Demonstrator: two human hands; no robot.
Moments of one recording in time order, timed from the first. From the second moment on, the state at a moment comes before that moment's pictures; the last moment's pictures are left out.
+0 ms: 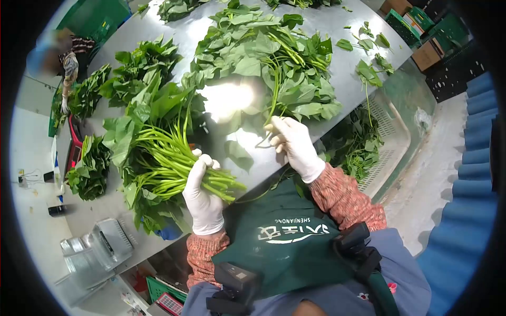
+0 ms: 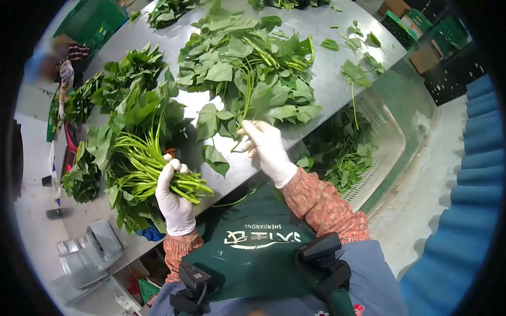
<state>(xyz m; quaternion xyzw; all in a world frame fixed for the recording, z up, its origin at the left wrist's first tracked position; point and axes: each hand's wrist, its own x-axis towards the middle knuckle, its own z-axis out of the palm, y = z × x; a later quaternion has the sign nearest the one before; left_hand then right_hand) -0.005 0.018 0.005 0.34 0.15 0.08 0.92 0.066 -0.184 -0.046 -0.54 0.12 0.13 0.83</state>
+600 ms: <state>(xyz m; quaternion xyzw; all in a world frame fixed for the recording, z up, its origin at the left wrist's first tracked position) -0.009 -0.004 -0.005 0.50 0.21 -0.02 0.84 0.034 -0.177 0.014 -0.86 -0.32 -0.03 0.40</state>
